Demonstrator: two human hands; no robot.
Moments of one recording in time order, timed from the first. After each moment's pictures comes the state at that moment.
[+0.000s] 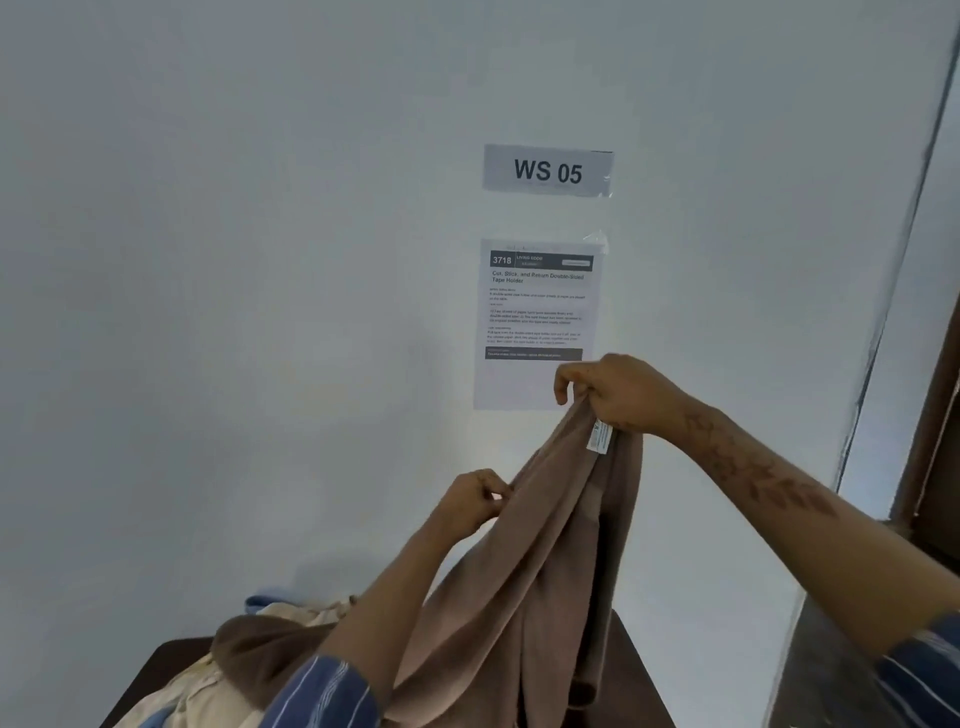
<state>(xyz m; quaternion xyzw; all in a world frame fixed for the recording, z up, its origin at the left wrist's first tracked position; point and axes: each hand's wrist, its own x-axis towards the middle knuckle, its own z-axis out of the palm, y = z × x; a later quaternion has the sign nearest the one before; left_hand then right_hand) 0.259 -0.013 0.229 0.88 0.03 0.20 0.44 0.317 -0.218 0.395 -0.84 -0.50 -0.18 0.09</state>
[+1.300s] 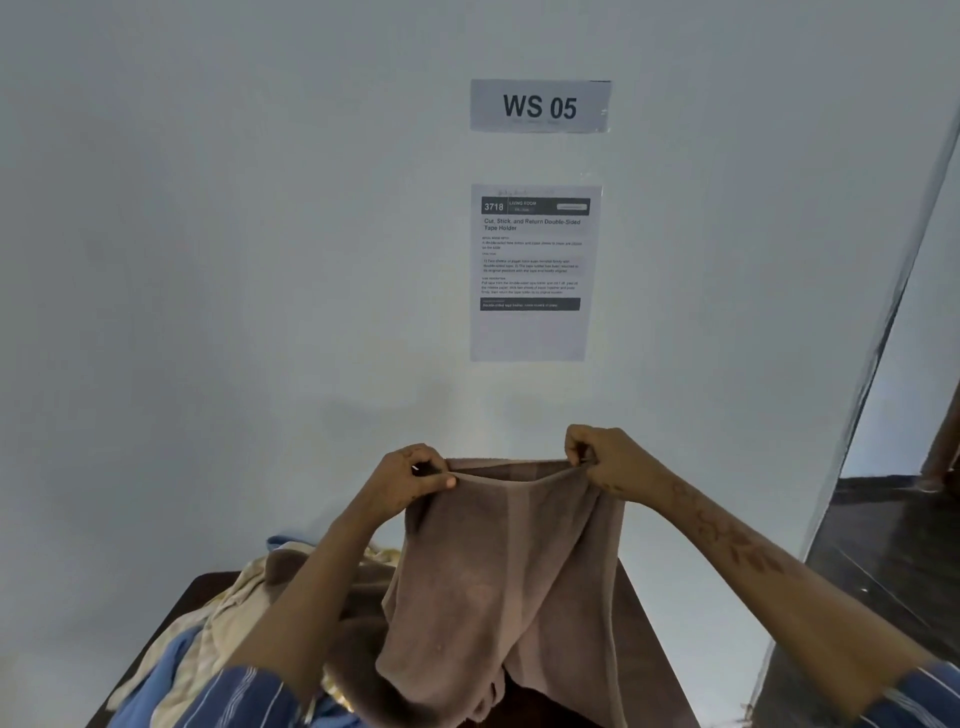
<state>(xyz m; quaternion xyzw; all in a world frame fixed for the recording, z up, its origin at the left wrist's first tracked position) 0.195 0.012 0.204 0.88 0.10 0.22 0.41 0.339 -0.247 0.254 -0.83 -0.47 0.01 0.30</state>
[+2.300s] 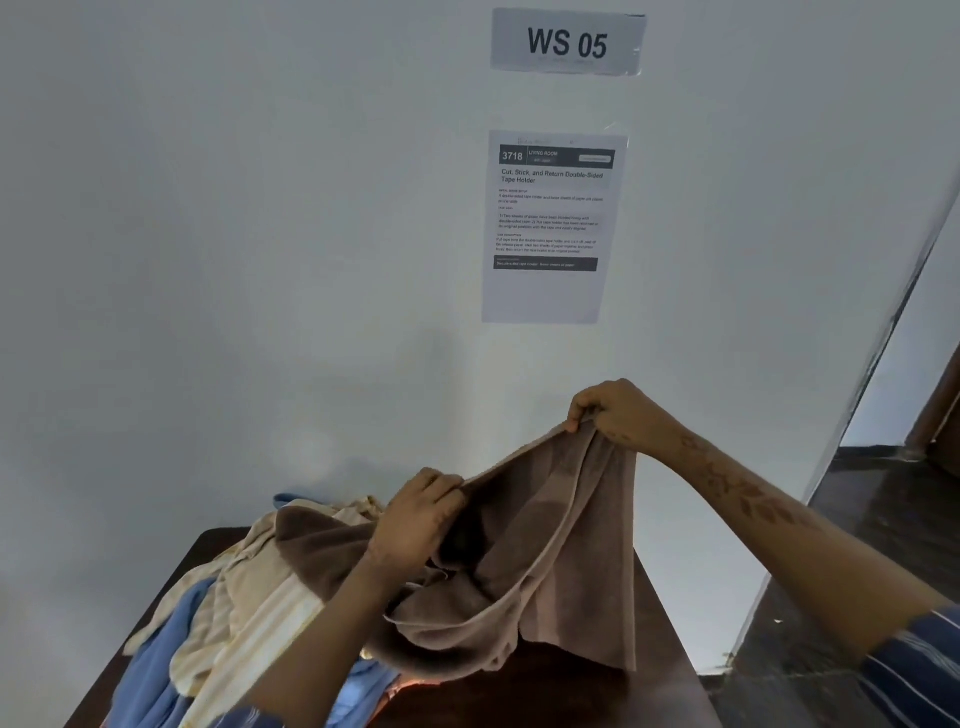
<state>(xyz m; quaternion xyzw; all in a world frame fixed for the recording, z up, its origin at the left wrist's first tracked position) 0.162 -0.011 0.123 0.93 -0.05 0.37 -0.04 0.334 -0.228 0.263 -0.85 -0.46 0.00 0.25</state>
